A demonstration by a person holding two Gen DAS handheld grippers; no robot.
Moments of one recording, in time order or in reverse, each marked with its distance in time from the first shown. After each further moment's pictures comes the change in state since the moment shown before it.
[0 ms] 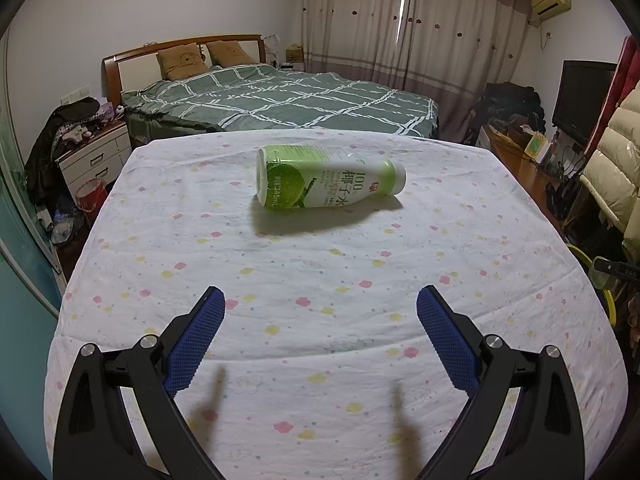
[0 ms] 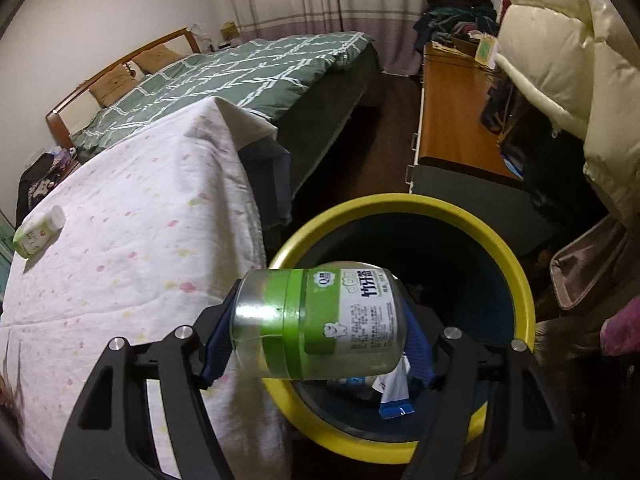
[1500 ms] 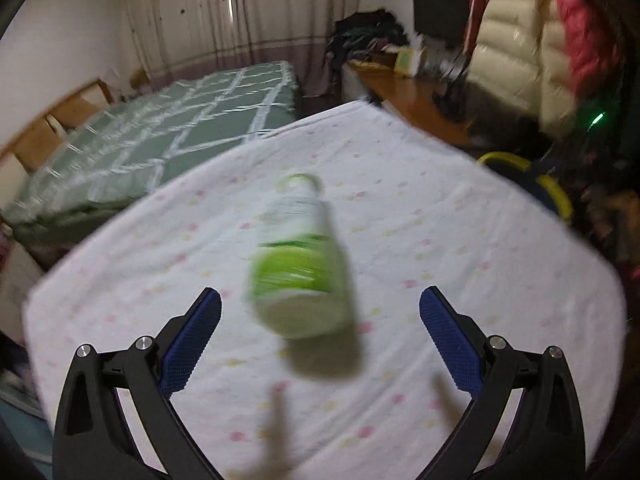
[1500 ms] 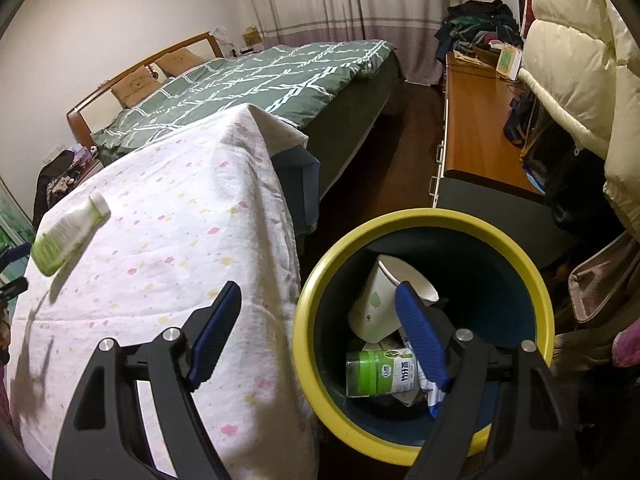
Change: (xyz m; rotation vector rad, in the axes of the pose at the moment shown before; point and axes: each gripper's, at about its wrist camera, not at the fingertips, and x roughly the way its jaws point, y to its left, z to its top) left arm 0.049 -0.064 0.063 0.524 0.101 -0.294; right arm -0.013 0.019 0.004 -0.043 -0.035 0.083
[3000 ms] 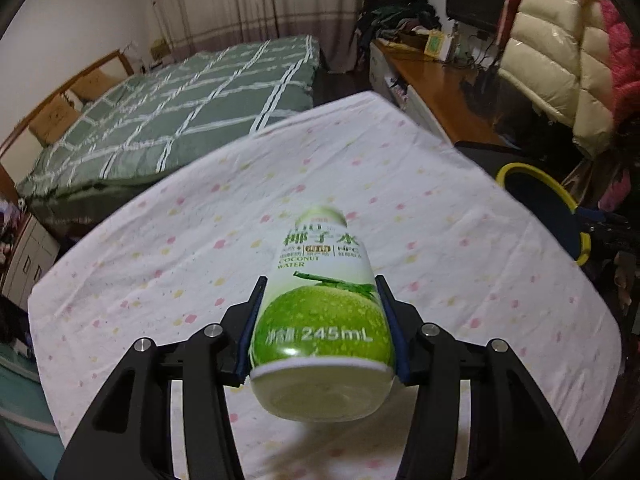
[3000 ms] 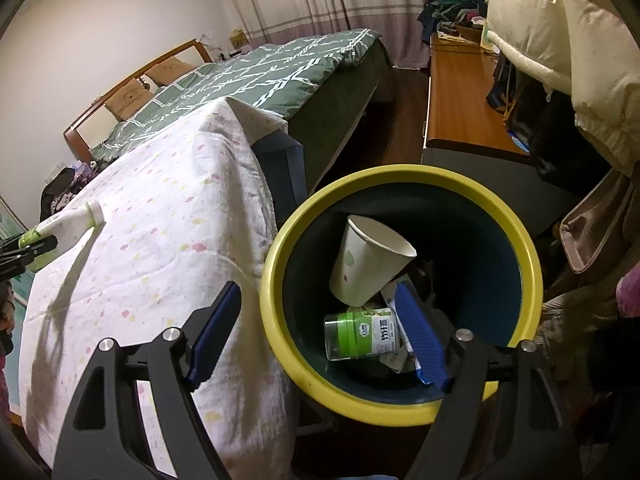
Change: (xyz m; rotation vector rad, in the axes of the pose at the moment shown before) left arm 0.021 -0.040 0.054 -0.086 0.084 0.039; right arm -0.014 -0.038 -0.035 0.092 0.024 0.025
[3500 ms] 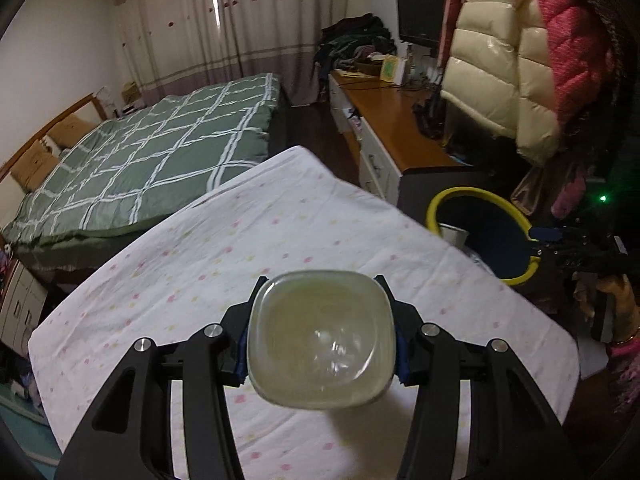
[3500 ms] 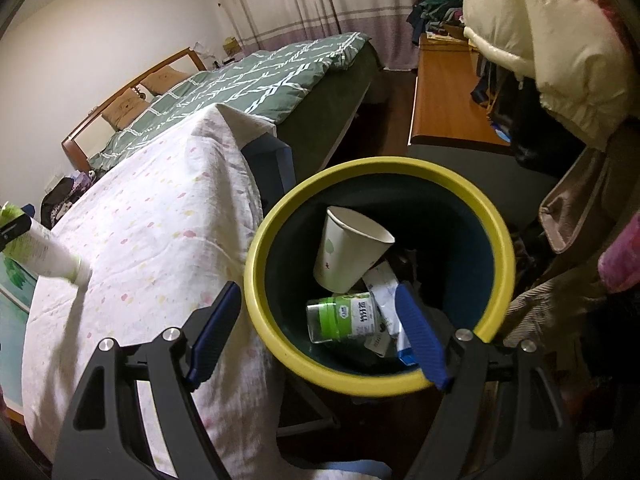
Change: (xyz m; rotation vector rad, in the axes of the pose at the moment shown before) left arm -0.055 -0.076 0.026 0.104 -0.112 -0.080; right arm -0.027 -0.017 -0.017 0.023 -0.031 -0.012
